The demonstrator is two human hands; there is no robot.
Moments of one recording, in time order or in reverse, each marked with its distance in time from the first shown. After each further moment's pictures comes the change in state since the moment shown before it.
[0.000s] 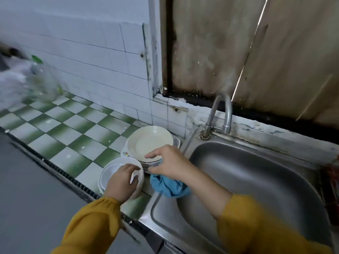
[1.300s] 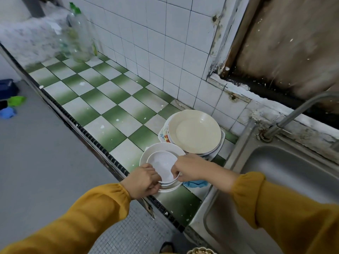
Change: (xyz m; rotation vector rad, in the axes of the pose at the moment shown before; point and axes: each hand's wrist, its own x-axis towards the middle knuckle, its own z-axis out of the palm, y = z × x) left_hand 0.005 -0.141 0.020 0.066 -0.130 0.570; right_hand 0.130 0.028 0.124 -0.753 -0.572 -0.362
